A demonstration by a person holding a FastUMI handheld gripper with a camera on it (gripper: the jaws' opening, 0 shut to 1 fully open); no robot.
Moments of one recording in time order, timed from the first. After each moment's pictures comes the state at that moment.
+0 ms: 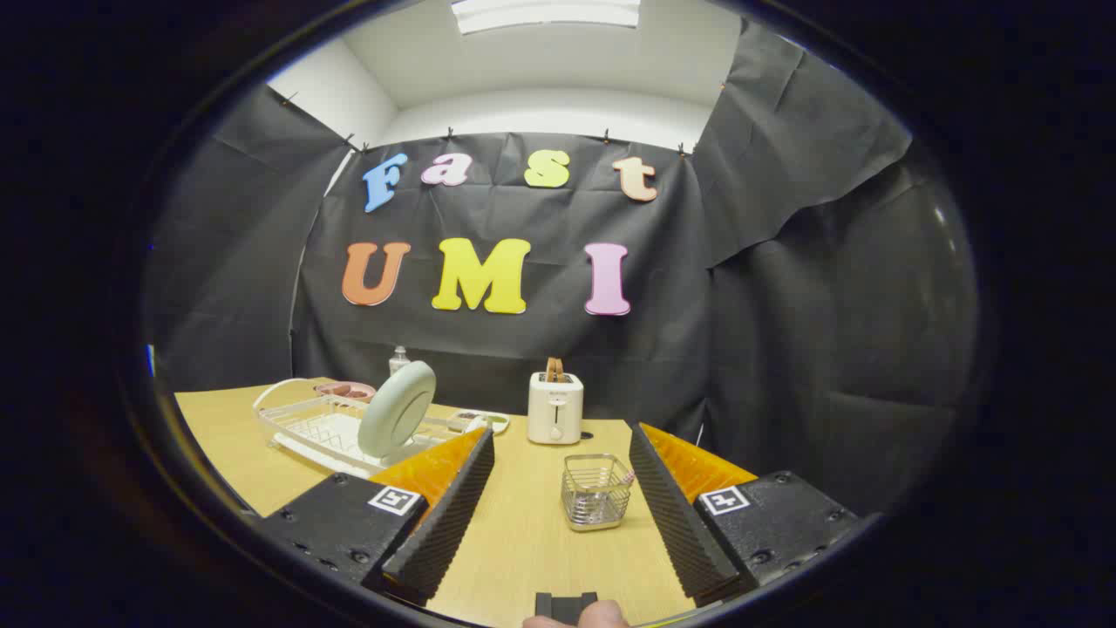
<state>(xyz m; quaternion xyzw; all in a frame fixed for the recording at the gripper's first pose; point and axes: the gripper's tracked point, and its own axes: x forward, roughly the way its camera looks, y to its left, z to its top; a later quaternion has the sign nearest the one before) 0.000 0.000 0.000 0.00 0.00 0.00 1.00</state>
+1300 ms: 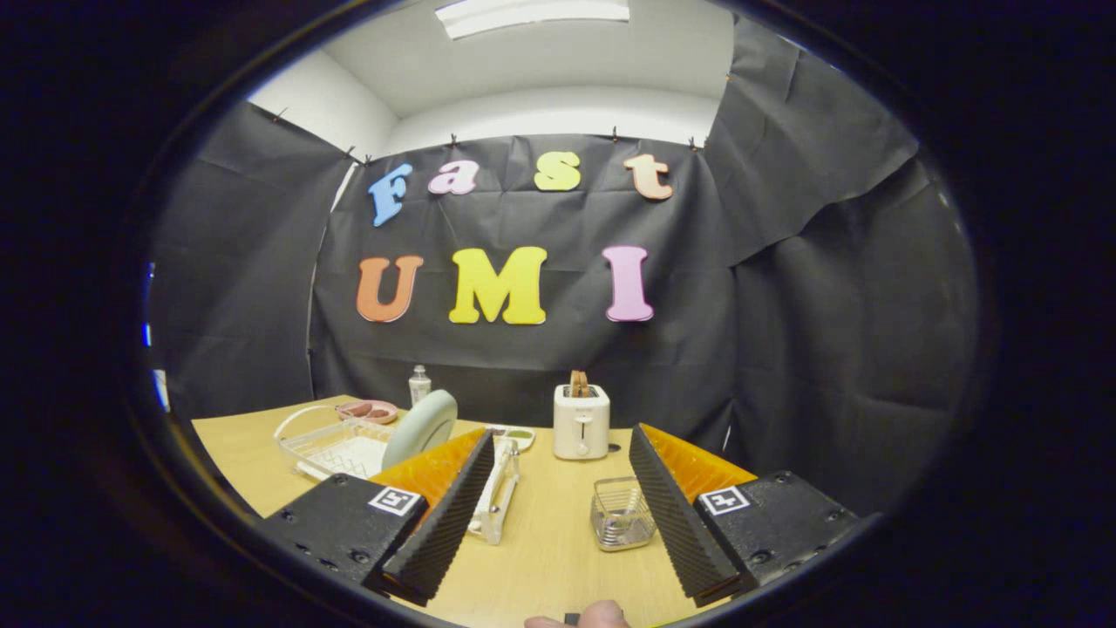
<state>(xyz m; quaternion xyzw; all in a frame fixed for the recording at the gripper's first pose) 0.031 0.024 0.053 0.01 0.00 0.04 1.00</state>
